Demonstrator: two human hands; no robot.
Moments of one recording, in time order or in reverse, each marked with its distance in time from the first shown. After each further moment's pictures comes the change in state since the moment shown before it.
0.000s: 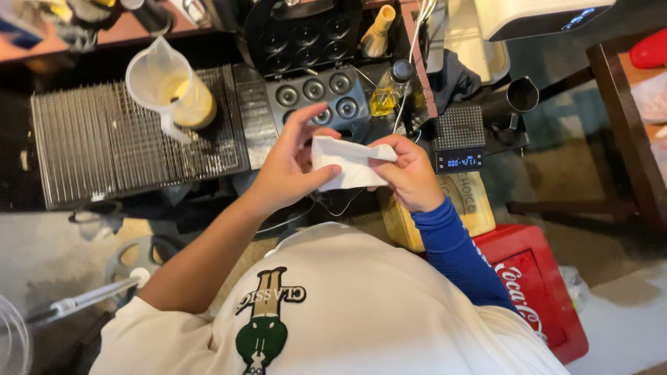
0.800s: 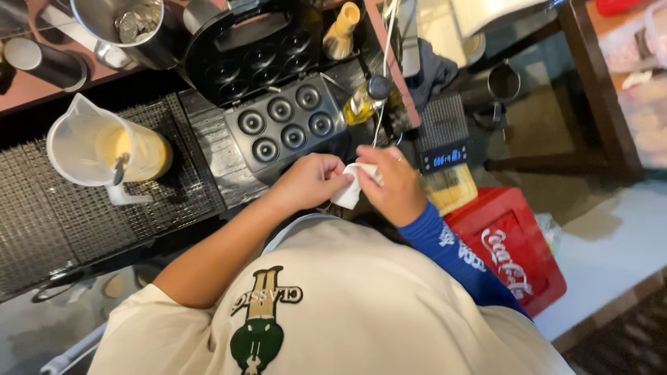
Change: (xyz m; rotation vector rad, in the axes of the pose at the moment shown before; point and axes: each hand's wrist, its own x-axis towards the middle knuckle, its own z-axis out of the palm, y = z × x) left_hand 0.114 -0.095 -0.018 0.475 -0.322 -0.279; right_hand 0.046 -0.015 0.009 -1.186 0.322 -0.330
